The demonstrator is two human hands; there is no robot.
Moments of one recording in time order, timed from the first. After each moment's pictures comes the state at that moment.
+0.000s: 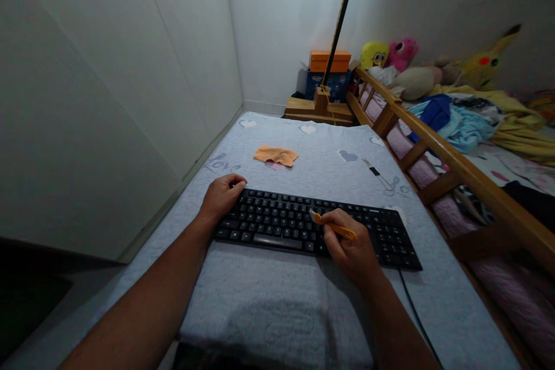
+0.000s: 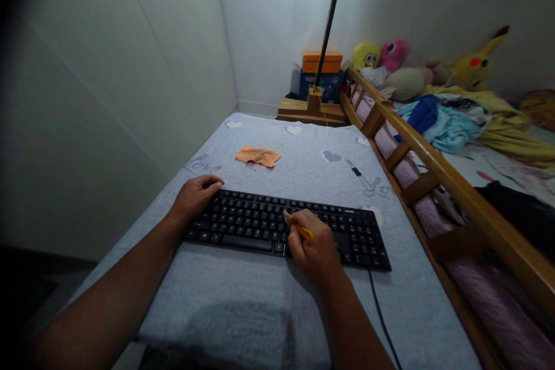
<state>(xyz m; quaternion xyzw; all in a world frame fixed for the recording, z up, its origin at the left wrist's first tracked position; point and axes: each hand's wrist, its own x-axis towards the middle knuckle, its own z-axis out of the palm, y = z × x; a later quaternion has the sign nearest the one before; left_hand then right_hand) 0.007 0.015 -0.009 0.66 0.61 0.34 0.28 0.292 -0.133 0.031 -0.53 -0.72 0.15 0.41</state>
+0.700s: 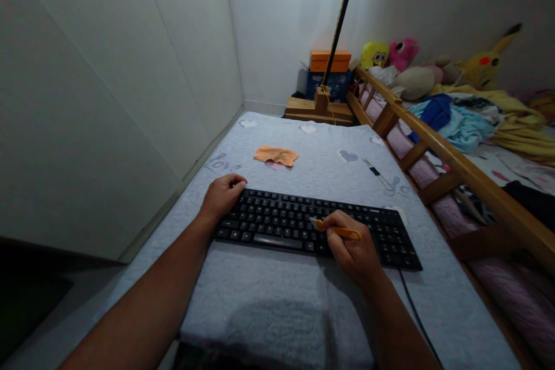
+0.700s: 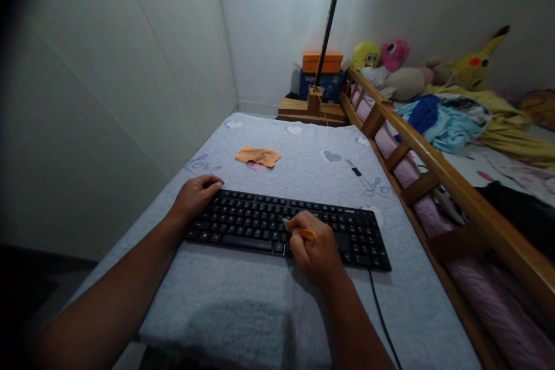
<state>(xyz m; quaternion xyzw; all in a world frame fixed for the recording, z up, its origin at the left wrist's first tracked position) 0.008 0.014 -0.007 0.66 0.61 0.35 0.28 0.292 -0.136 0.039 -0.53 -0.72 0.17 0.41</state>
